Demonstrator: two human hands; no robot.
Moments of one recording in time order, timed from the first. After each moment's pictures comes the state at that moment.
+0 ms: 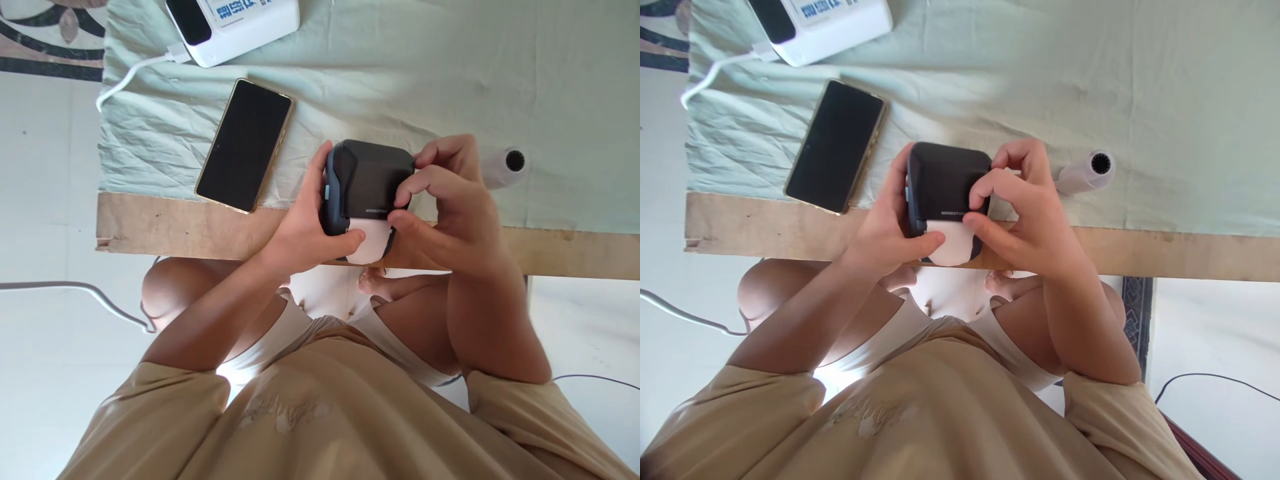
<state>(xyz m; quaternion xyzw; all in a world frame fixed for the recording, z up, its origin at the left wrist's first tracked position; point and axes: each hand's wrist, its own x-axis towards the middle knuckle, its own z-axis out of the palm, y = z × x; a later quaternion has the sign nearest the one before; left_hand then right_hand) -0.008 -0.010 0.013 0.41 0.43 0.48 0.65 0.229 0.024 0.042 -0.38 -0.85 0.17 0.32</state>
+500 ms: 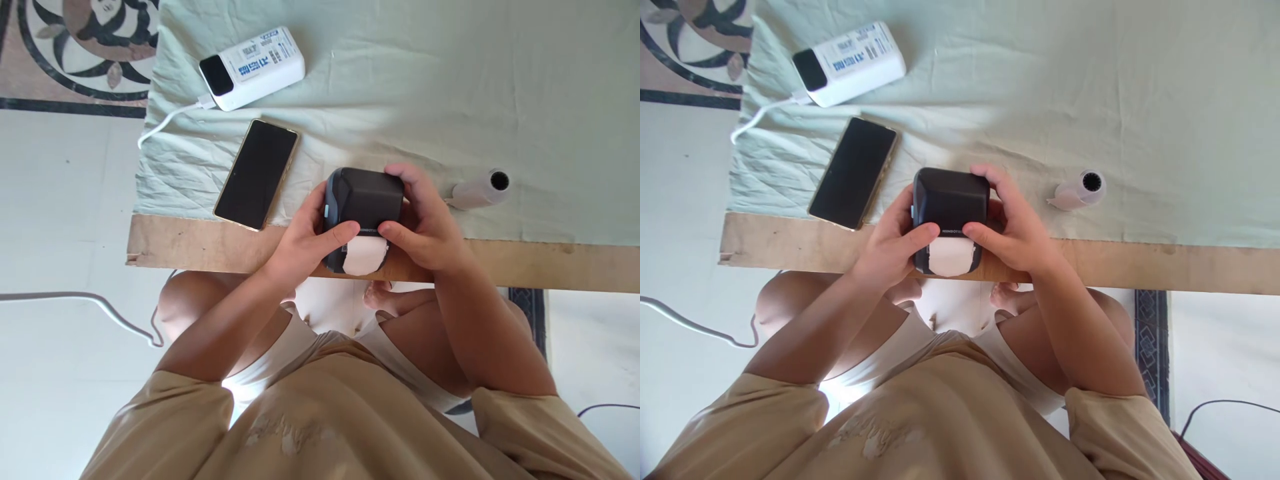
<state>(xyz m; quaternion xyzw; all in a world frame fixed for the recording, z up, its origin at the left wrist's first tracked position) -0.008 -0.007 -0.002 0.38 0.38 0.50 0.68 0.218 0.027 0.017 -0.39 -0.66 0.54 0.35</state>
